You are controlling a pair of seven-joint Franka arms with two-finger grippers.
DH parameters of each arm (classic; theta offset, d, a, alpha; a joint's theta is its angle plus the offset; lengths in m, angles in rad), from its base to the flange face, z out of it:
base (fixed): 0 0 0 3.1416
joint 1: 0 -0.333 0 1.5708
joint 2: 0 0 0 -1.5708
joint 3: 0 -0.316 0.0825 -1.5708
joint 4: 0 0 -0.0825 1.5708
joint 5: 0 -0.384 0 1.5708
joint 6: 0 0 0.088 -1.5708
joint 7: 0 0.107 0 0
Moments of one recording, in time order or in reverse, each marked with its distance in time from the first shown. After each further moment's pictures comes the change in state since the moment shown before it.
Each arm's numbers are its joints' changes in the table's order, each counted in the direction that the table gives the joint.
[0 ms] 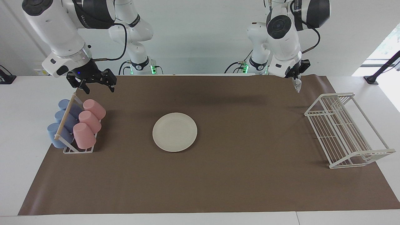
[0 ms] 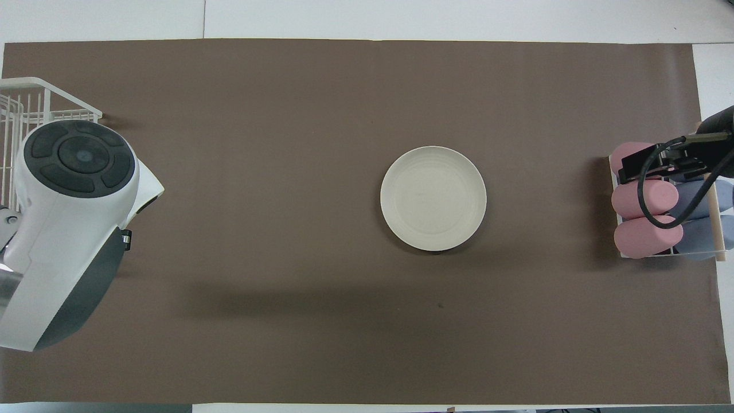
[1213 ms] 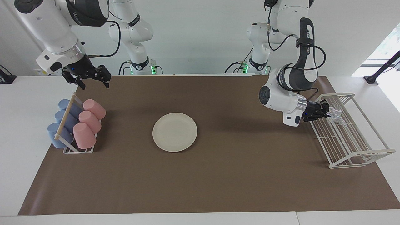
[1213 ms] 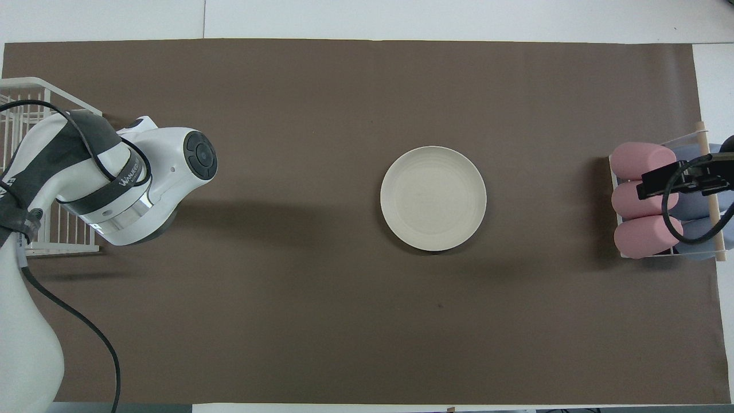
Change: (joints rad) left arm -0.128 0.346 -0.004 -0.074 -0.558 -0.308 -0.408; right arm 0.030 -0.055 0.014 -0.077 0.000 -0.012 -0.023
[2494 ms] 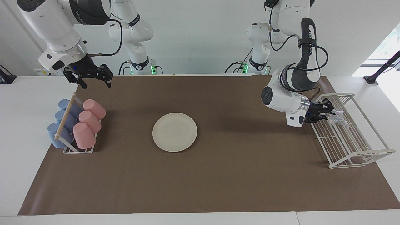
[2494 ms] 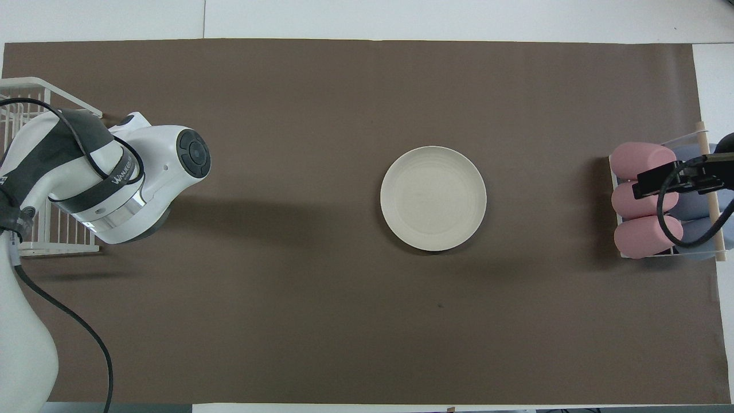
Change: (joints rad) left arm -0.013 0.000 -0.006 0.003 -0.015 -0.014 -0.047; right arm -0.006 -0.005 -0.008 0.000 0.000 -0.005 0.000
